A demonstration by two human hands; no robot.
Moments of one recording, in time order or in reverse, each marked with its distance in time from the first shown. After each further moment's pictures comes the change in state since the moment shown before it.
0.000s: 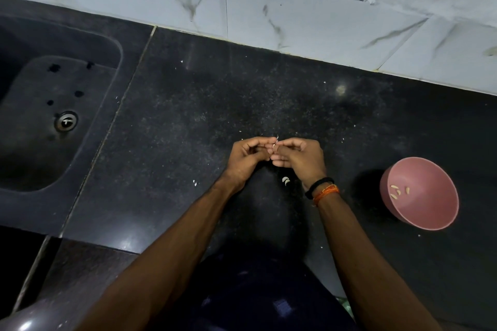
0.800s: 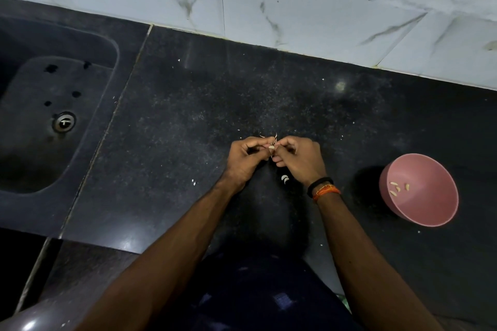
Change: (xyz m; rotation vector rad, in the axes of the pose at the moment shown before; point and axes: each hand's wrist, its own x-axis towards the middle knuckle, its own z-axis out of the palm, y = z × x) left_hand -0.001 -0.004 0.003 0.053 0.067 0.046; right_hand 0.003 0.003 -0.006 -0.414 -0.009 -0.177
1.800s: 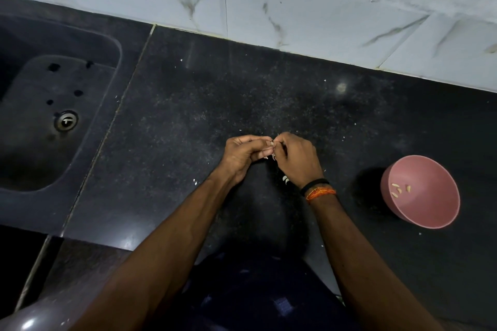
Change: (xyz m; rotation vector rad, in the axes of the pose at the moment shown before) left_hand 0.007 0.029 -0.003 -0.320 0.080 -0.352; right_hand 0.002 -0.007 0.010 -0.523 0.084 -0.324
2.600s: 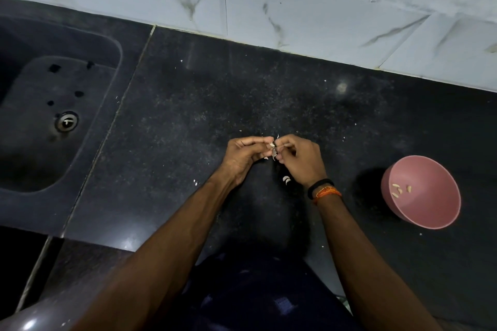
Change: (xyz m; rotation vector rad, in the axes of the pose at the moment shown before) left_hand 0.001 -0.006 -0.004 0.015 -0.065 0.066; right_hand -0.003 0.011 -0.001 0.347 -0.048 0.230
